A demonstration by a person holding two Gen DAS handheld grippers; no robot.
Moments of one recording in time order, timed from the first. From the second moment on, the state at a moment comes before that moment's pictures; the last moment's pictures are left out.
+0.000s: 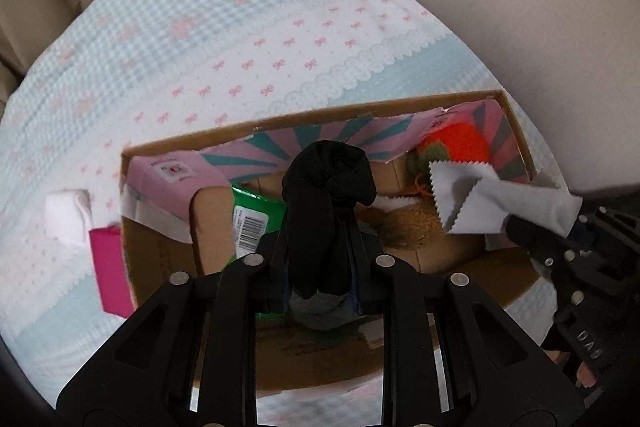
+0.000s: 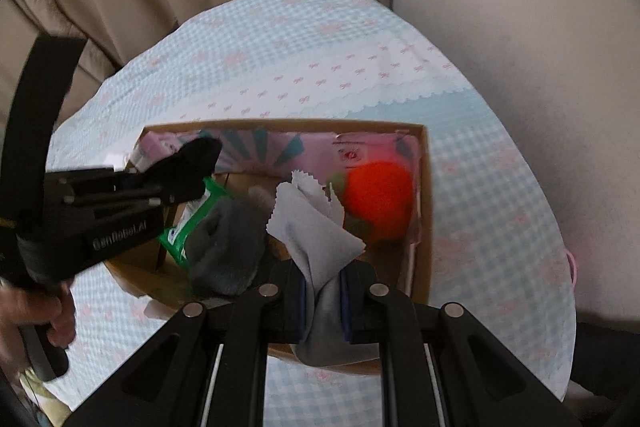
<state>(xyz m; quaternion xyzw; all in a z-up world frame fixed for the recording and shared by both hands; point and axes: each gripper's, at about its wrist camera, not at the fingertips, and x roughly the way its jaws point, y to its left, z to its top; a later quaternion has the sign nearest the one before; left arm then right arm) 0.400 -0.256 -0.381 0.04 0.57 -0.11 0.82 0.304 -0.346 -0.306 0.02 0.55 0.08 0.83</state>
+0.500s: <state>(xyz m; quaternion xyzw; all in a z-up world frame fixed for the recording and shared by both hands) 0.397 -0.242 -0.347 0.06 0.56 -0.10 0.82 0.288 -0.337 -0.305 0.03 0.54 0.13 0.83</state>
